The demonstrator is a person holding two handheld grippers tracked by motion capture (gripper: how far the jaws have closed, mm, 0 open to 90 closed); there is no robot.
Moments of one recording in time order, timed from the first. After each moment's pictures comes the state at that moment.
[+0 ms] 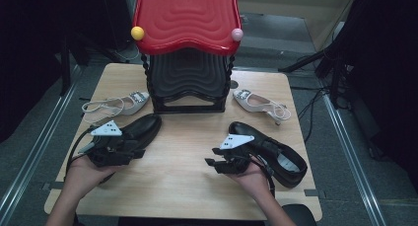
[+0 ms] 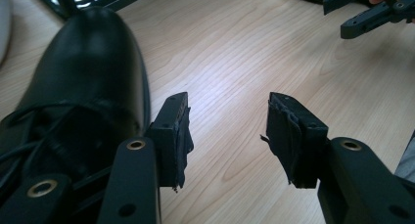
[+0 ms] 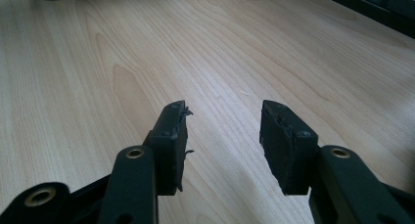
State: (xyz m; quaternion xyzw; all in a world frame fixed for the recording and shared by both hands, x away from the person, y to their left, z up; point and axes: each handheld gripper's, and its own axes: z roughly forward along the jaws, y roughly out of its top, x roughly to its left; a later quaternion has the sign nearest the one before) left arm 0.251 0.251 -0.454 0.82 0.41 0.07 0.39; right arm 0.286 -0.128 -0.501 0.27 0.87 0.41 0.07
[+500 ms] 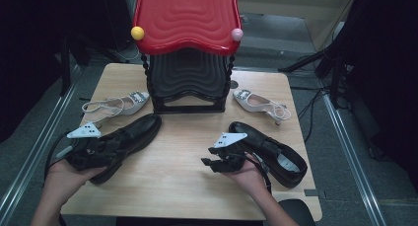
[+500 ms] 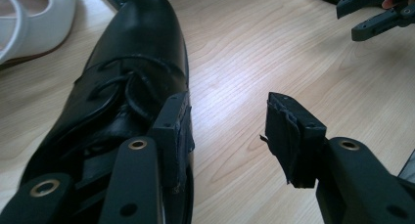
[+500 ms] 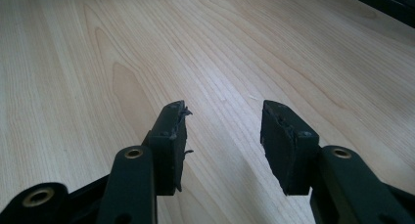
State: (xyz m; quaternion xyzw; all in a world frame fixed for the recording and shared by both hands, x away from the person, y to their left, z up) left arm 0.234 0.287 -0.447 0.80 0.45 0.09 0.39; right arm 0.293 -0.115 -0.504 0.26 0.88 0.39 0.06
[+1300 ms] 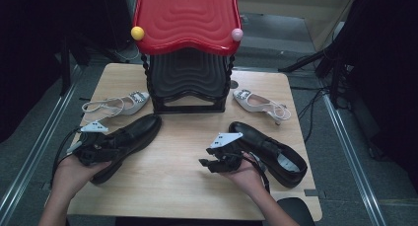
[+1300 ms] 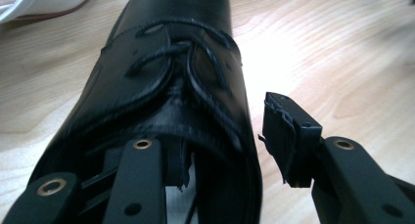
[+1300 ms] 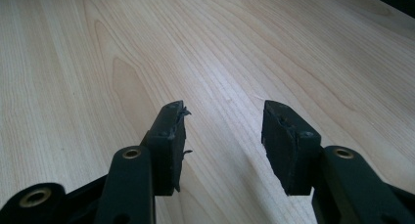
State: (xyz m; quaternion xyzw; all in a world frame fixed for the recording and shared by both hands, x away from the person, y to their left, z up) left arm 0.260 0.286 -0.474 0.80 0.50 0.09 0.33; right arm 0.295 -0.107 -0.507 0.25 0.89 0.38 0.06
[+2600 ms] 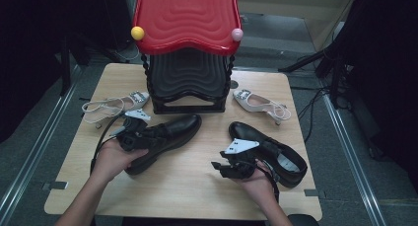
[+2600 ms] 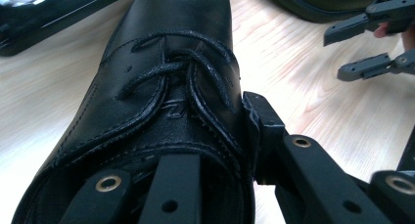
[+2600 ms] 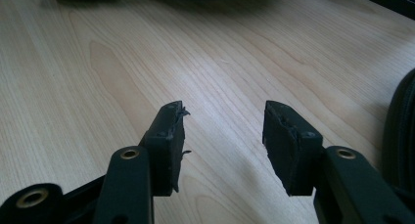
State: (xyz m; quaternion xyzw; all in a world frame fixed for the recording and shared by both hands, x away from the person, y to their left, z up) left arm 0.304 0.187 -0.453 0.83 0.41 0.01 0.37; right arm 0.274 -0.142 -0.507 0.30 0.87 0.38 0.09
